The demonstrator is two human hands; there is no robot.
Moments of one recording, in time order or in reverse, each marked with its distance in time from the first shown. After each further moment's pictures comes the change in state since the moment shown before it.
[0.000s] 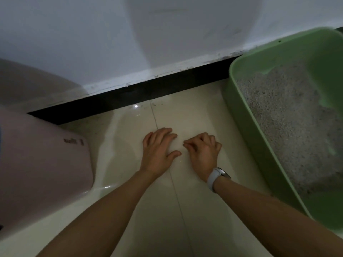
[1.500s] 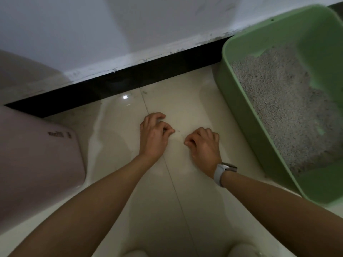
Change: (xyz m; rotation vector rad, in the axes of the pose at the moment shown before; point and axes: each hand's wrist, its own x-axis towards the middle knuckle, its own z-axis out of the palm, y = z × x) left_hand 0.015 0.009 0.005 -0.184 0.046 -0.119; right_hand -0.019 0.020 -0.011 -0.142 -0.100 -0.150
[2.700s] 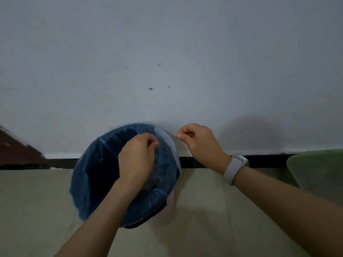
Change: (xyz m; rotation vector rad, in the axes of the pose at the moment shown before) left_hand -0.077 0.087 -0.363 0.328 0.565 -0.338; right_hand 0.072 -0.312 -0.180 0.616 -0.060 -0.538
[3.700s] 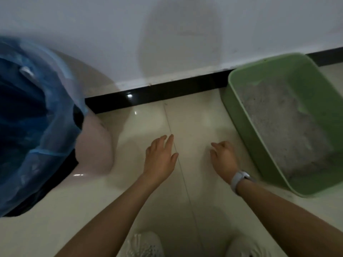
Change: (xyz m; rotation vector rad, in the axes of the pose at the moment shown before) left_hand -0.149 0.016 0.244 0.072 -0.816 0.364; right_hand -0.252 0.231 -0.031 -0.577 -0.002 0.841
